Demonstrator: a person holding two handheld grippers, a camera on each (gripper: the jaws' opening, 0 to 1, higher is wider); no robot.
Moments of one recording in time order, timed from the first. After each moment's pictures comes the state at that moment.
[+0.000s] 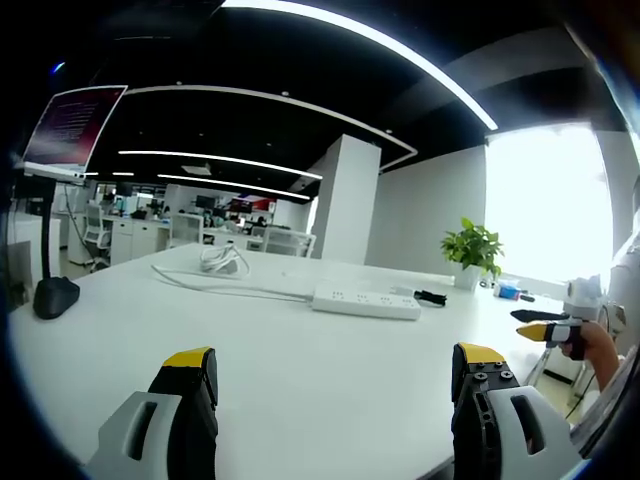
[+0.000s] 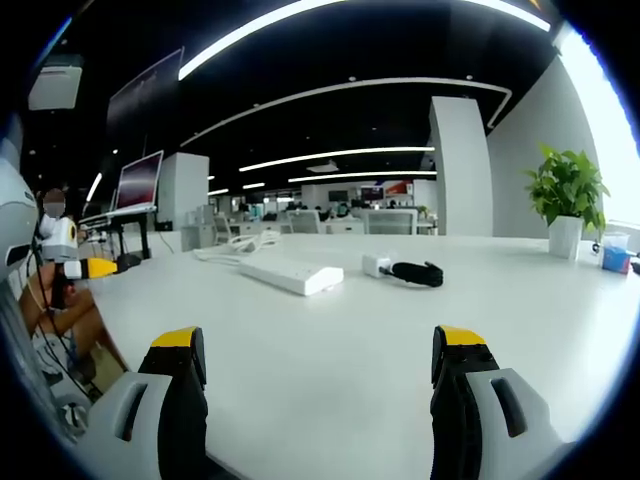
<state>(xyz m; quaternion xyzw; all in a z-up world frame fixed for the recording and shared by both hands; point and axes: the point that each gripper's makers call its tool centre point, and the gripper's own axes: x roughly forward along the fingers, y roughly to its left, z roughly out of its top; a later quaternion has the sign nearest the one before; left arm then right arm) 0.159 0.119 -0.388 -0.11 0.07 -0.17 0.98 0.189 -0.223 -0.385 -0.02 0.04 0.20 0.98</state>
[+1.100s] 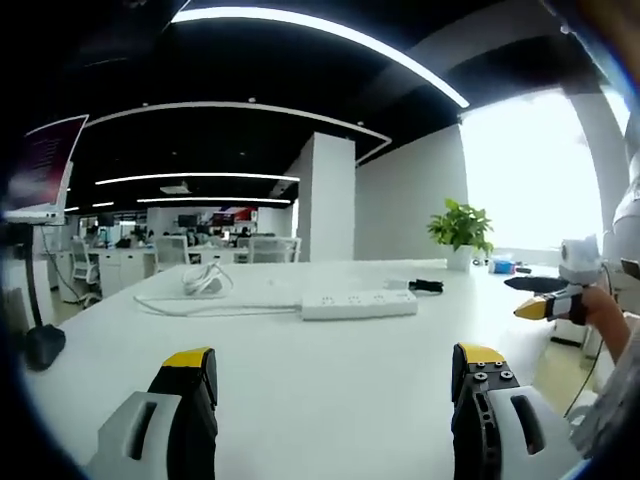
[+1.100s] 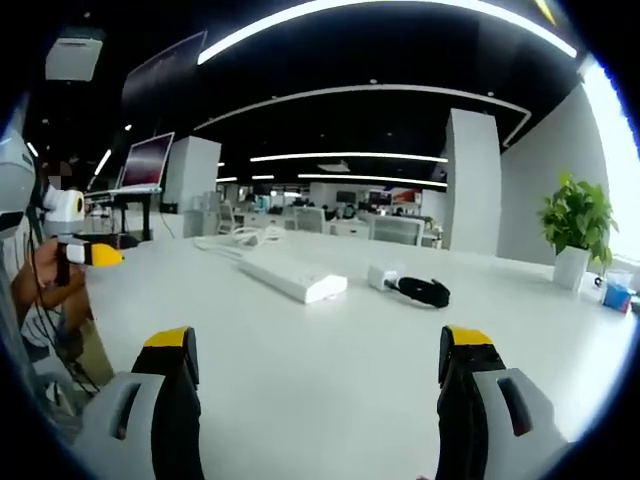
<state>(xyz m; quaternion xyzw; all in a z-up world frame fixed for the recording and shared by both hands) 0.182 0.107 -0.383 -0.04 0.05 -0.21 0.98 0.208 -0.210 -0.378 -0.07 0.03 0.21 0.97</state>
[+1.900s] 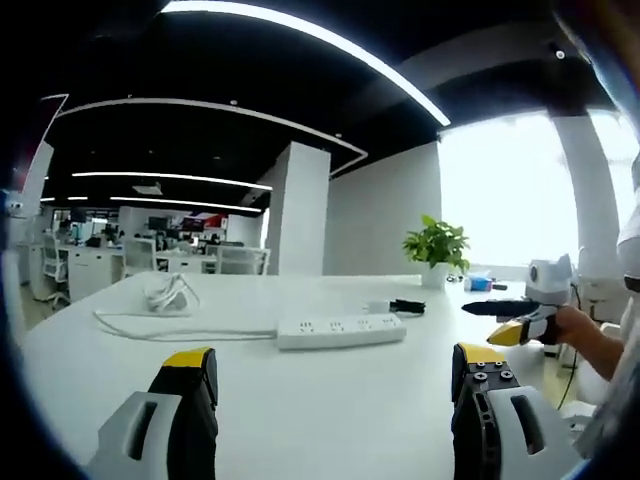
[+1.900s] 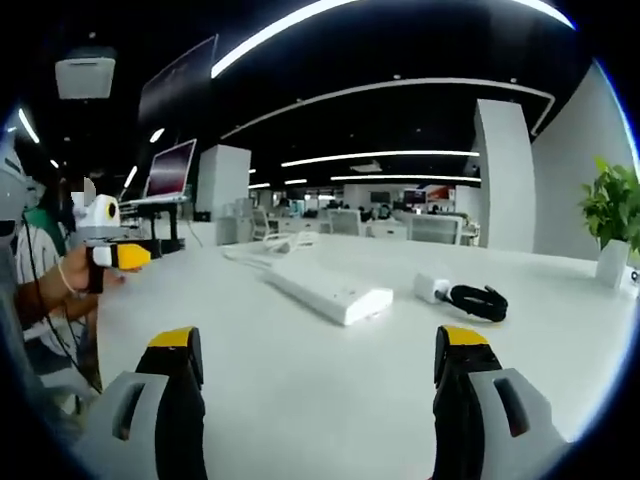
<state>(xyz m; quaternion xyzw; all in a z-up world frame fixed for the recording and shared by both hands) 0.230 0.089 -0.364 -0.05 0.03 -0.27 0.96 0.248 -0.159 -0.378 -0.04 0.04 0.29 0.95</state>
